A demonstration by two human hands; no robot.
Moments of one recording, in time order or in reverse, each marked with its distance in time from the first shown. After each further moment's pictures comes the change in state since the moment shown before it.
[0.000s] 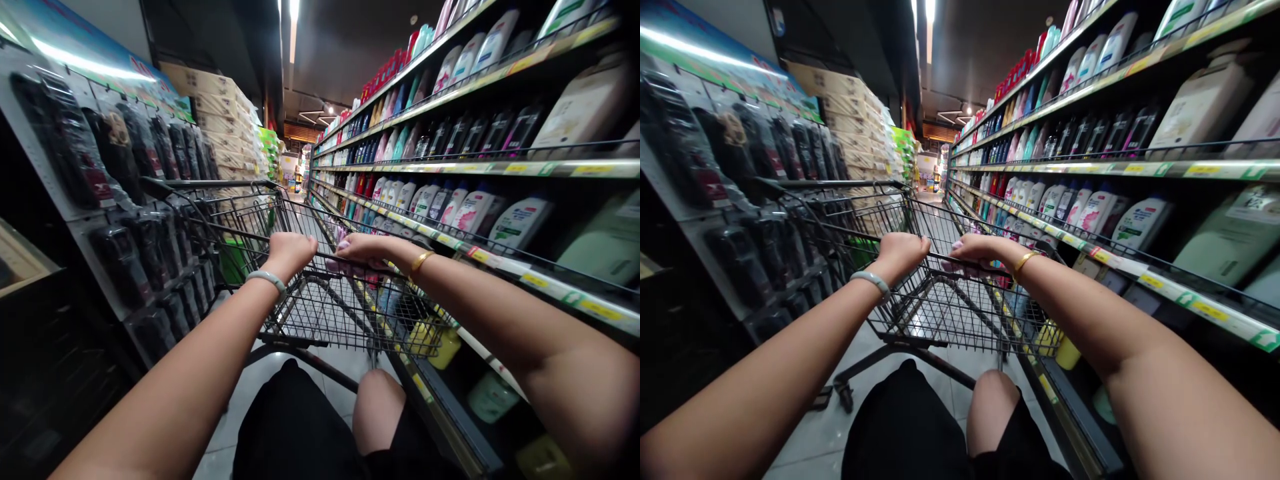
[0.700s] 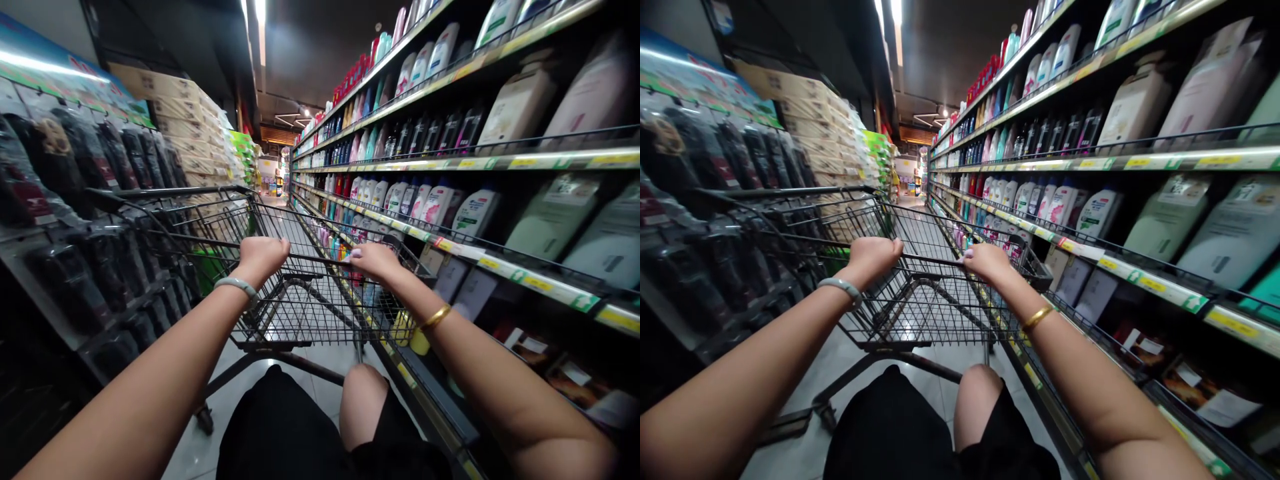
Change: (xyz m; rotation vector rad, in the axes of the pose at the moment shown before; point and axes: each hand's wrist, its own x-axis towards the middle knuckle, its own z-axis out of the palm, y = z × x) left_hand 0.004 0.006 -0.004 0.084 -0.037 0.016; right_hand -0.081 0.048 0.004 -0.332 0.365 0.227
